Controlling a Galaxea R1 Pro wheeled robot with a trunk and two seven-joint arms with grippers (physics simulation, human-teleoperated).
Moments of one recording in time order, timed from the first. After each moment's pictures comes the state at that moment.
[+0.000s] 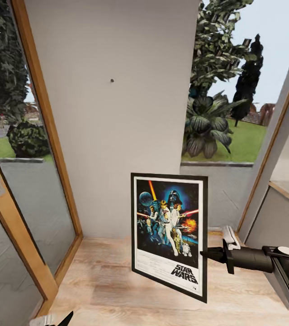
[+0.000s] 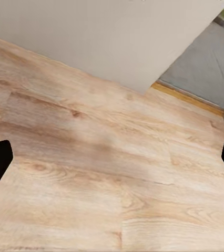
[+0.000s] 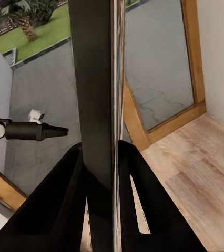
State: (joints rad) left arm -0.30 0.26 -0.05 -0.12 0.65 -0.42 -0.79; right arm -0.36 -0.33 -0.17 -1.26 -0.06 0.43 1.48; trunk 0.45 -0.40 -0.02
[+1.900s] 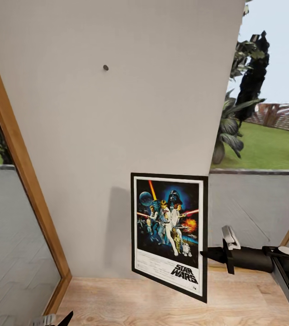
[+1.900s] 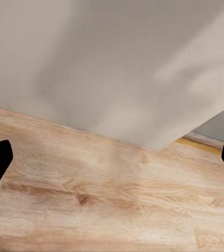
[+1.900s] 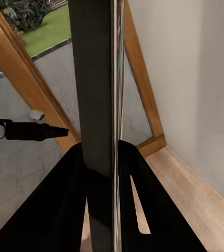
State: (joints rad) left arm -0.30 0.26 -0.05 -0.12 0.65 -0.42 -0.79; right arm -0.36 -0.33 -0.17 -1.26 -0.06 0.43 1.49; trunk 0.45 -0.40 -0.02
